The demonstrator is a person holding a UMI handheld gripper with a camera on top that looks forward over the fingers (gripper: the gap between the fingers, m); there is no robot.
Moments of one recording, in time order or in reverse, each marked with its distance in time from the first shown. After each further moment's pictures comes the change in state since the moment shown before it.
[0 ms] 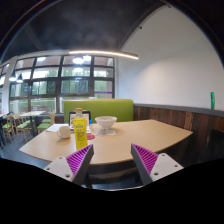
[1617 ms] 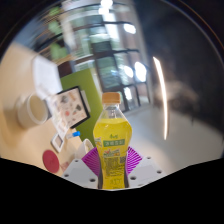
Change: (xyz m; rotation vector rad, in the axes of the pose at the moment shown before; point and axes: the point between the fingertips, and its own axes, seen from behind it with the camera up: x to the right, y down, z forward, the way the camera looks) arm -0.180 -0.133 0.339 0.164 0.180 -1.231
